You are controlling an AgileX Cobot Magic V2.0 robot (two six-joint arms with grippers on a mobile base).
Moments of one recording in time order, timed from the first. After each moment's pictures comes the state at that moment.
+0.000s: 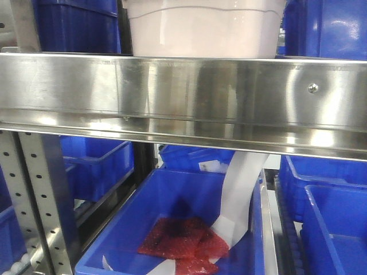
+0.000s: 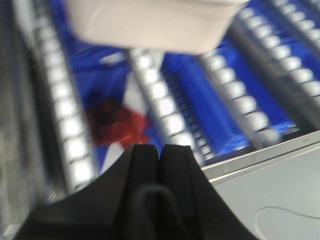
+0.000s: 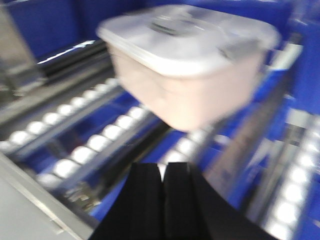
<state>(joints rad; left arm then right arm) -0.02 1.38 -1.73 -0.57 1.26 0.48 -0.11 0.87 -0.99 0.79 0.68 -0.60</state>
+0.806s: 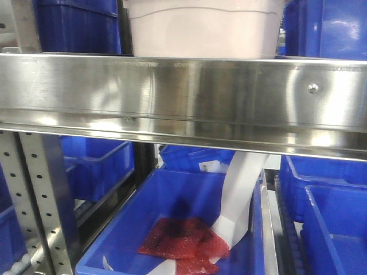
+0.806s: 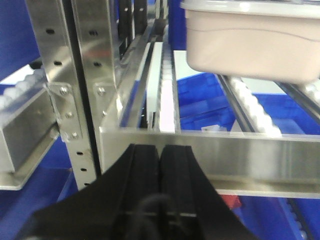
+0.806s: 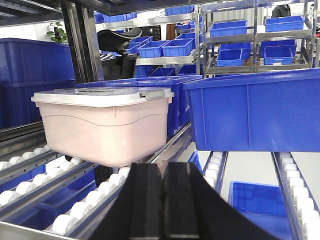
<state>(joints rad) -0.05 0.41 -0.53 -0.50 0.42 0.53 -0.11 0.19 -0.41 0.78 0.26 -0.59</state>
